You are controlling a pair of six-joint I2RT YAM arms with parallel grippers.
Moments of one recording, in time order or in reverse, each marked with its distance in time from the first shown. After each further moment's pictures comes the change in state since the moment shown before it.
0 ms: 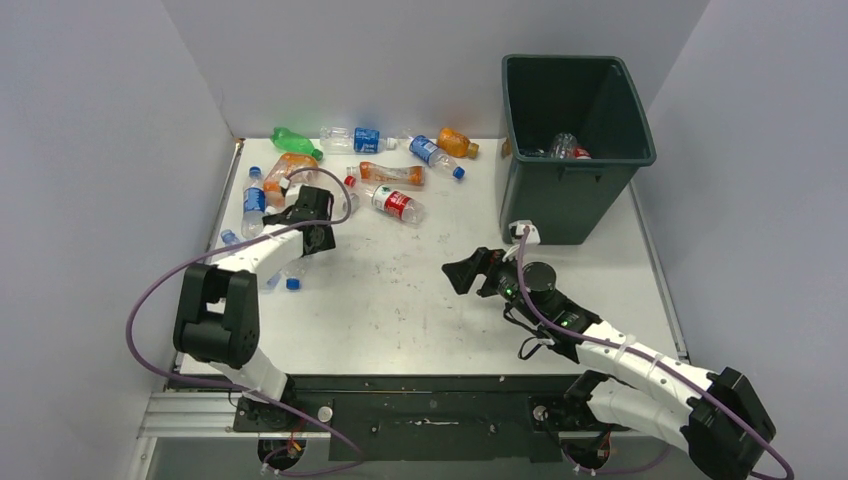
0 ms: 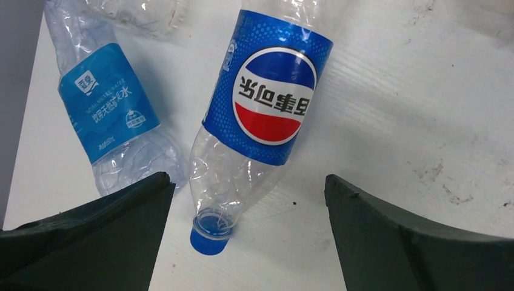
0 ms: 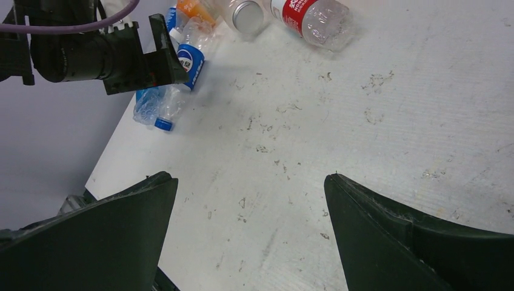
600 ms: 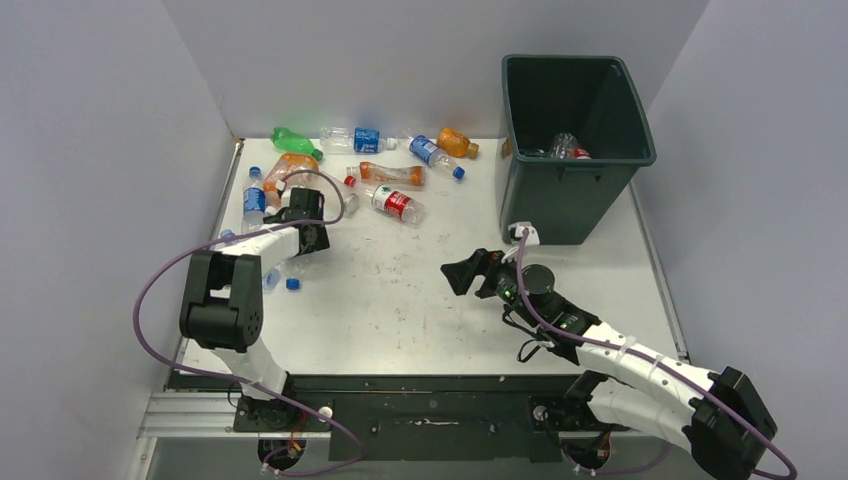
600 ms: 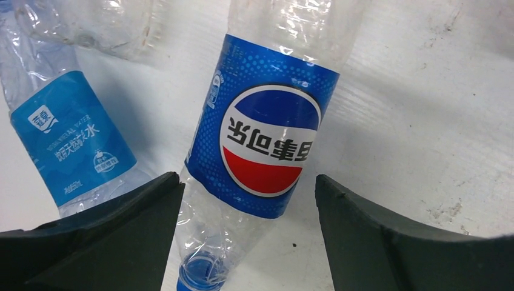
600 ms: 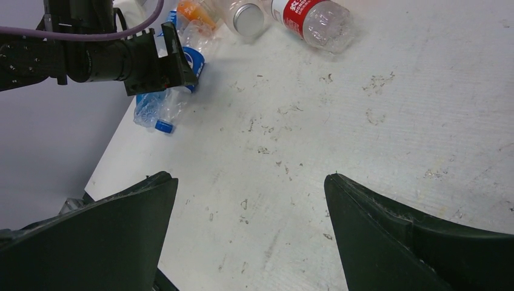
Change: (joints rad) left arm 0.077 0.106 -0.008 0.138 0.085 0.047; right arm 0.035 -0.006 0.000 0.001 0.043 0.006
